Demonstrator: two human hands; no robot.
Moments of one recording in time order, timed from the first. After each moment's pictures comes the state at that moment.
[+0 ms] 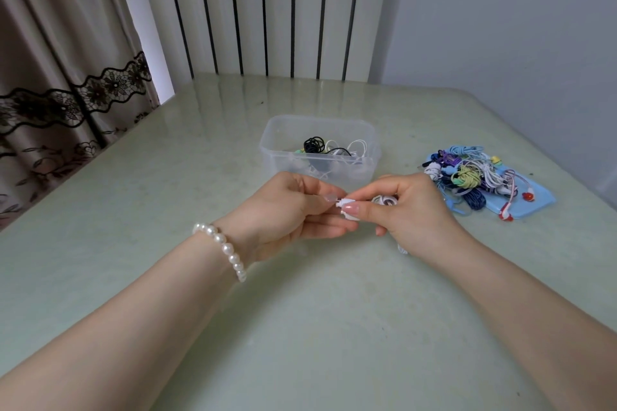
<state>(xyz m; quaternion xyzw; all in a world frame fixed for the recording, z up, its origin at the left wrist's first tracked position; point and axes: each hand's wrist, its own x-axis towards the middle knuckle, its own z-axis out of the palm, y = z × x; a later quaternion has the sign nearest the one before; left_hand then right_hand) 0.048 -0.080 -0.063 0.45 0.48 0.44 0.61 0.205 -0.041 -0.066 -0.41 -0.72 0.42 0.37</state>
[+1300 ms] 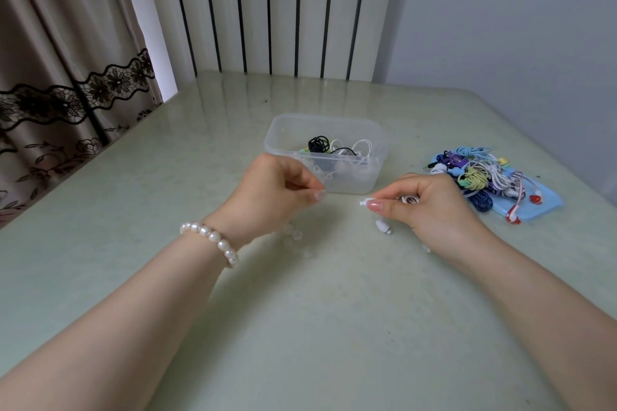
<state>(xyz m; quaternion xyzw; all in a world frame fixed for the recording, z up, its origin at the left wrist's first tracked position) 0.030 -0.070 -0.065 0.57 0.64 0.43 0.30 0.219 -0.031 -0.067 -0.46 -0.72 0.39 0.35</state>
